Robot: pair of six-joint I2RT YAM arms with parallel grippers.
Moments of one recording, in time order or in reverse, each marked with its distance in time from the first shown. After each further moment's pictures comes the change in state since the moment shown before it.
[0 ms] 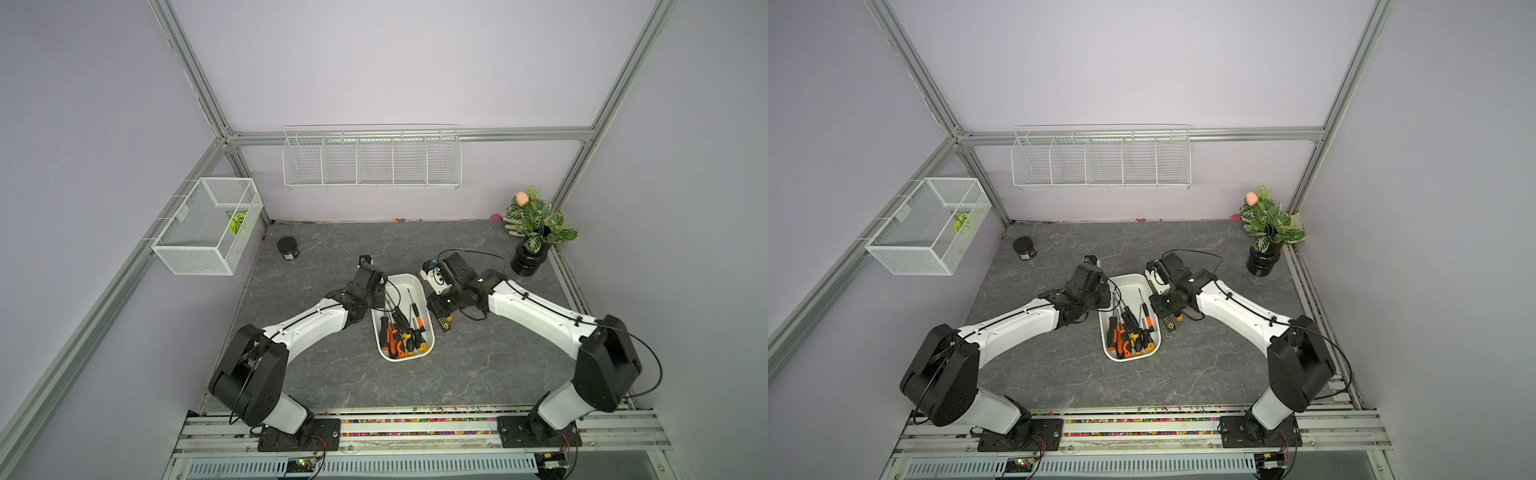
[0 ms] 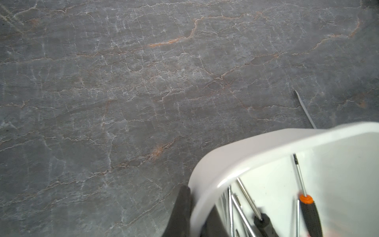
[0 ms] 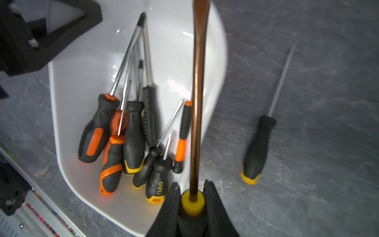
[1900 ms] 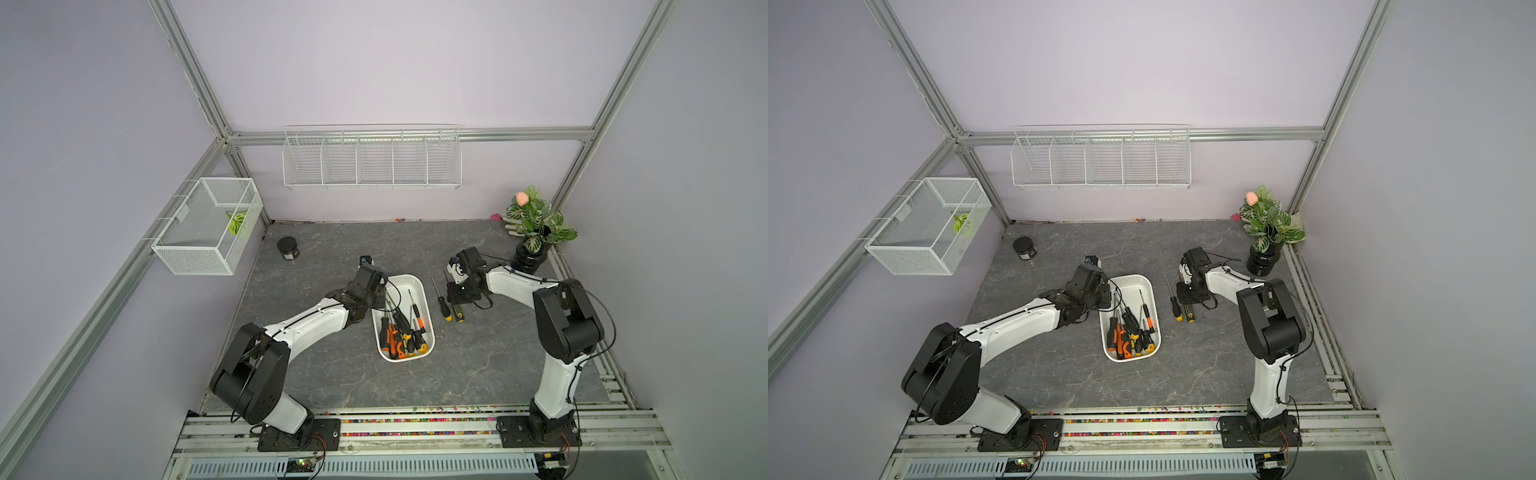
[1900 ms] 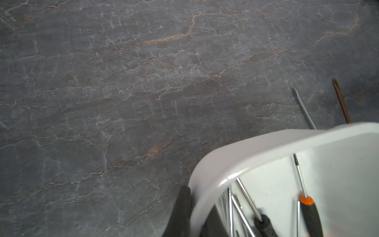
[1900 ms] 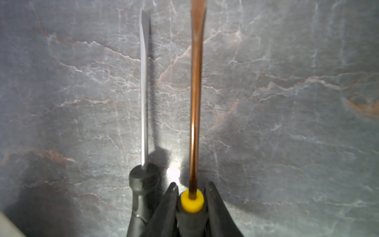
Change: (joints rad) left arm 0.000 0.010 0.000 0.006 0.016 -0.001; right arm -0.272 0.357 0.015 0.174 -0.080 0.027
